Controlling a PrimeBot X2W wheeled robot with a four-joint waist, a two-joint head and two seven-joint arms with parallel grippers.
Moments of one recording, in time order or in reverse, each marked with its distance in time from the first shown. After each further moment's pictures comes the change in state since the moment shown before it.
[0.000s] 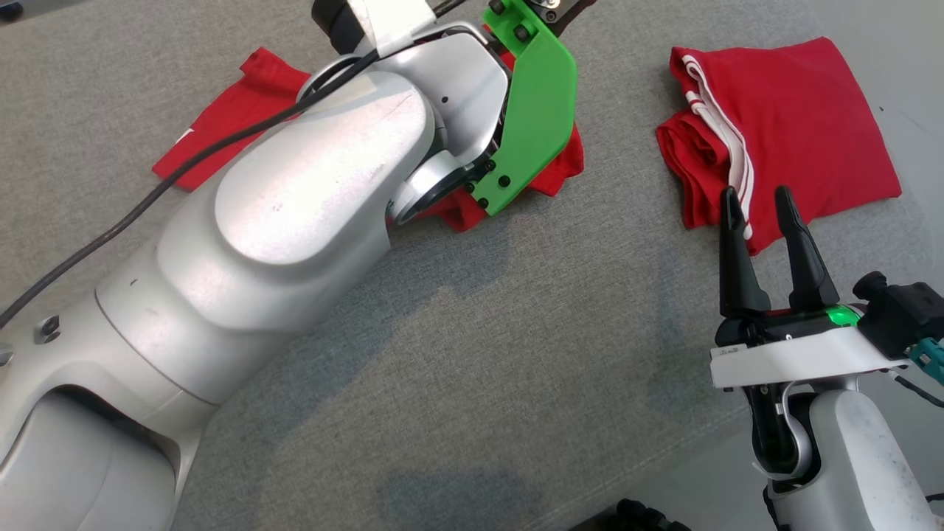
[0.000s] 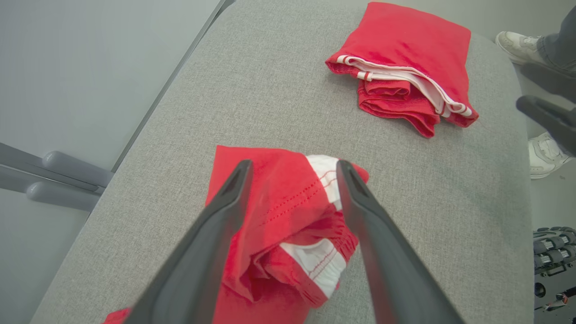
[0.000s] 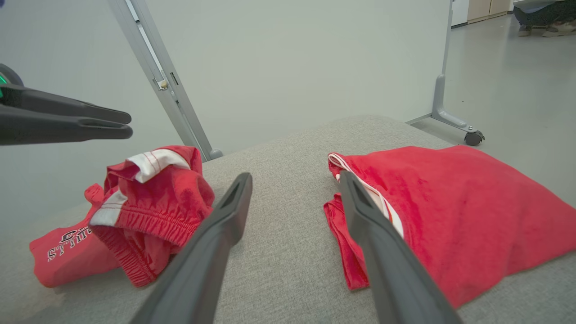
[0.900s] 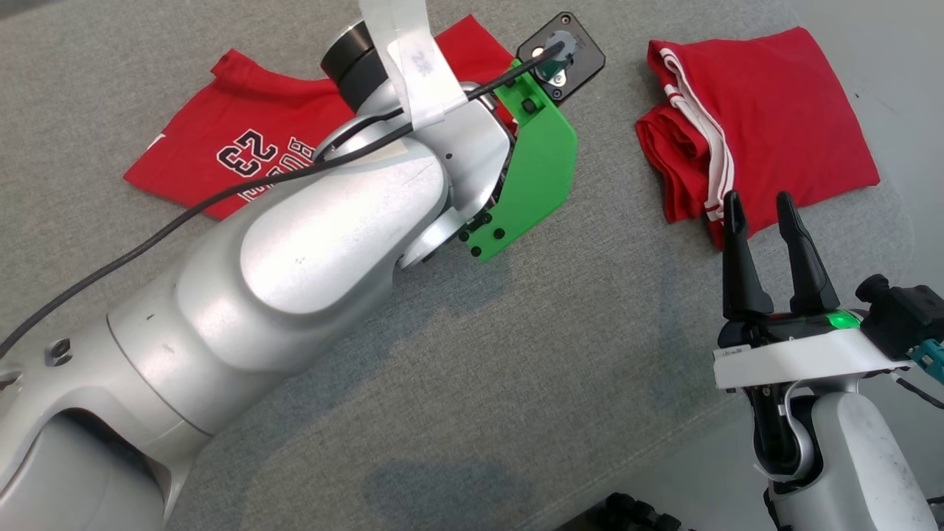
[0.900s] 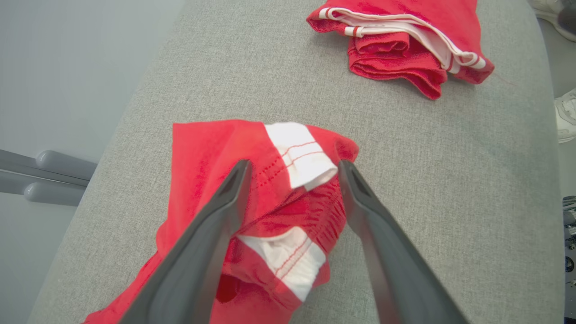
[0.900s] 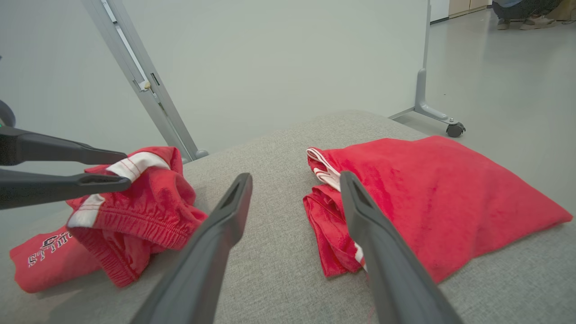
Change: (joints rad) left arm 0.047 0.027 -0.095 -0.050 0.069 0.059 0.016; right arm 0.000 0.000 -0.005 0.017 0.030 0.000 0.000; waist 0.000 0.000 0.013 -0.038
